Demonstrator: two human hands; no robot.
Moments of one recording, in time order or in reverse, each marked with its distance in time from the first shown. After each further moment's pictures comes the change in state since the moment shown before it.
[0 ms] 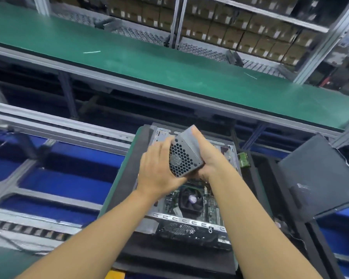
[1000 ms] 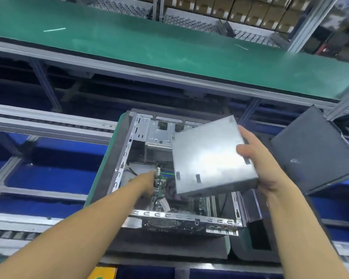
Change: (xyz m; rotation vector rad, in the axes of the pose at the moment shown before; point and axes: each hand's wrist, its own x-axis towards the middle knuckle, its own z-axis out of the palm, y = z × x) left_hand -0.030 -0.053 0.103 0.236 -1.247 -0.444; right_hand -0.036 -0.016 -0.165 -0.449 -0.014 -0.520
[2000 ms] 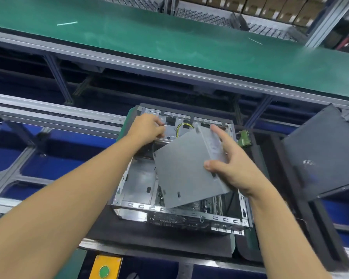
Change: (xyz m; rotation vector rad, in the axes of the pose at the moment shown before) left_hand -0.014 0.012 -0.130 -0.540 0.532 0.166; right_hand 0.005 0.017 0.049 -0.203 -0.185 -0.080
